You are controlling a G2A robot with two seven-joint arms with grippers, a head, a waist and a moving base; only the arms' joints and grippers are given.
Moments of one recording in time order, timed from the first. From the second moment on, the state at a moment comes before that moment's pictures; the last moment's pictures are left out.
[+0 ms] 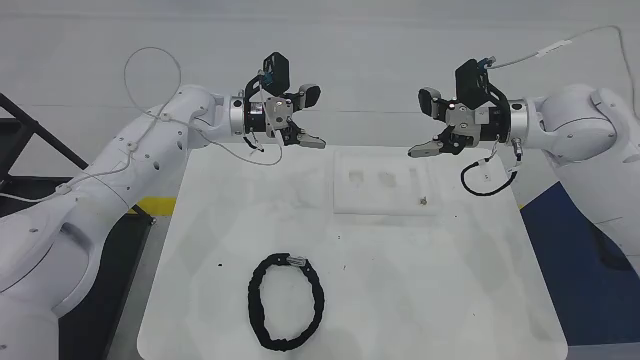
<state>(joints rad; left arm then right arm) 0.19 -0.94 -0.18 -1.01 0.62 -1.01 0.27 -0.48 -0.87 0.79 -1.30 -0.17 -1.01 0.69</state>
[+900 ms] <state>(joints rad) 0.19 -0.94 -0.18 -1.01 0.62 -1.01 0.27 -0.51 -0.87 0.79 -1.29 -0.18 -0.95 0.66</state>
